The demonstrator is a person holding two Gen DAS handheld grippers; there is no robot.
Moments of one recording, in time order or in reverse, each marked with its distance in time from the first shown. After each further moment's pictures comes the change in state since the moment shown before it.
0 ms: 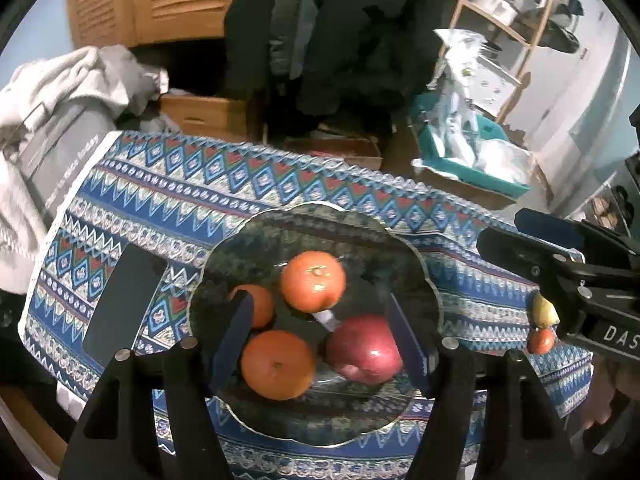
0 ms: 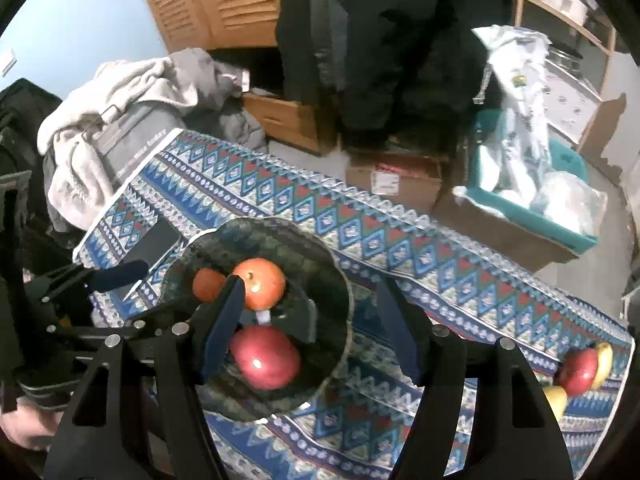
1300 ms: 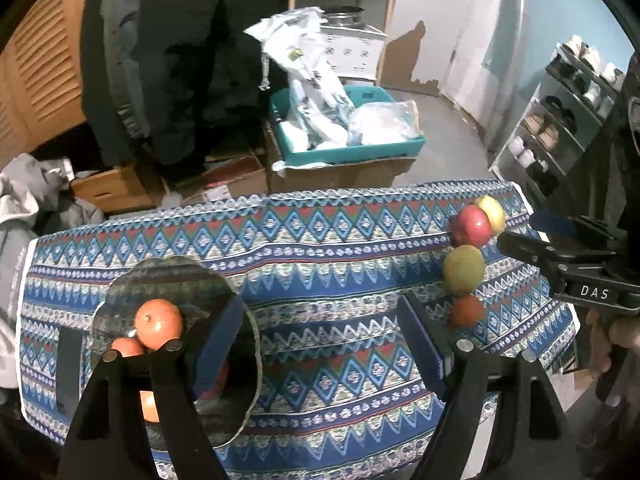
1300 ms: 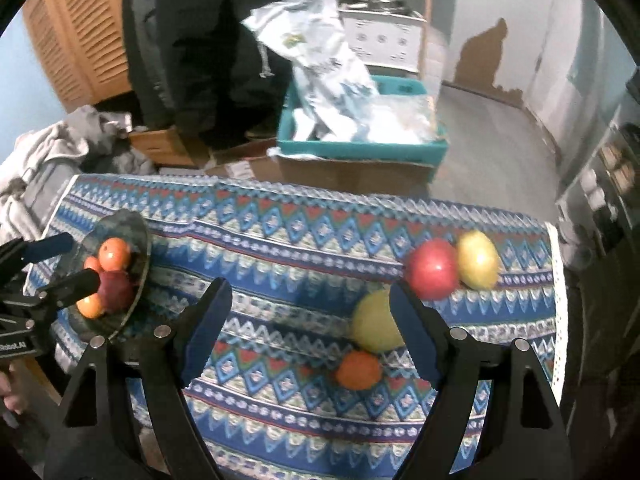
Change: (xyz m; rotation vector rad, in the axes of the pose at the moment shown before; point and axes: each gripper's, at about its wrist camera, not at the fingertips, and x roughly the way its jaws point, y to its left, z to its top) left arm -0.013 -0.183 -0.008 0.336 -0.012 -0.128; right arm -0.106 -0.185 -0.115 0.293 -0.039 -0.236
